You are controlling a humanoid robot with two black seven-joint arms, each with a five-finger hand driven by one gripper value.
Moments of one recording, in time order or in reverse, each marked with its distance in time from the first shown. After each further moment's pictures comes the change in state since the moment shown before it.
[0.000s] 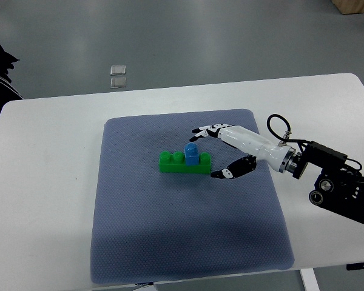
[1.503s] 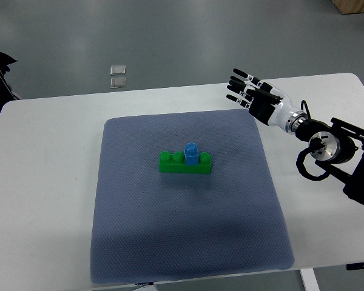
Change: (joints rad) left arm 0.000 0.000 0.000 0.000 0.000 0.000 0.000; right arm 0.074 0.164 0.180 -0.353 1.528 0.353 -0.185
